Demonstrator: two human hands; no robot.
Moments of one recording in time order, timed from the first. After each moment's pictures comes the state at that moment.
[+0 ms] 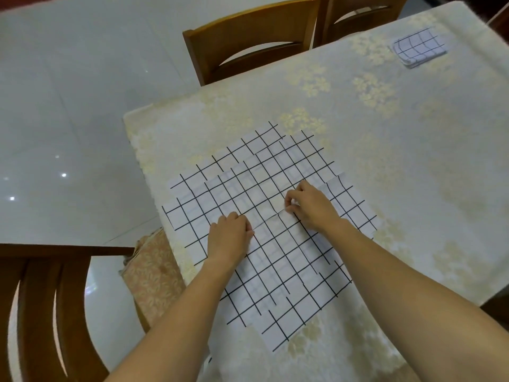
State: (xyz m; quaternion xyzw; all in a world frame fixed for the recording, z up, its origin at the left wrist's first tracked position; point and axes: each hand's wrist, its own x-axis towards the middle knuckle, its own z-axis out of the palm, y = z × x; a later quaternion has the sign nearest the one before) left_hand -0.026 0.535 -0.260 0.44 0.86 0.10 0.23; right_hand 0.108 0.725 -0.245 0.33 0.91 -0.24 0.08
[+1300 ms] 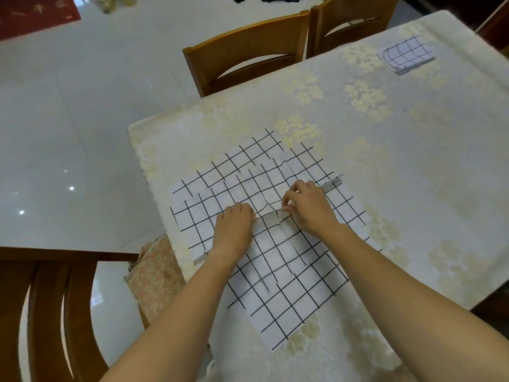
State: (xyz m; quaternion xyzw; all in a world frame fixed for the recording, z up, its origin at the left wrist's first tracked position) left_hand -0.022 0.554 -0.238 0.48 0.85 0.10 0.19; right_hand 0.114 0.713 -0.223 0.30 0.94 -0.16 0.01
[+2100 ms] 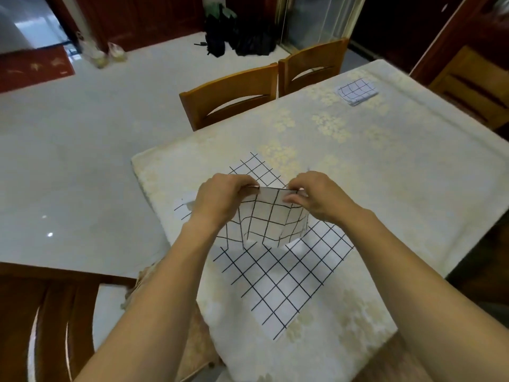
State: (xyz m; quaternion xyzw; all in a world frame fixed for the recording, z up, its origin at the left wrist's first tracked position) left_hand -0.050 0.551 -0.076 0.56 0.78 0.26 0.10; right_hand 0.142 0.682 -0.061 0.28 0.93 -0.22 -0.05
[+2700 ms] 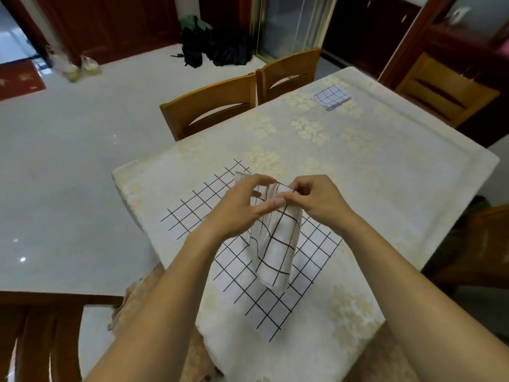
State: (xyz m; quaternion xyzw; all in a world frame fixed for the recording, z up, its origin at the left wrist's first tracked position) left_hand -0.010 0.554 -0.052 0.56 0.66 0.35 0.36; right_hand 0.164 0.652 -0.033 0.42 0.76 -0.46 -0.17
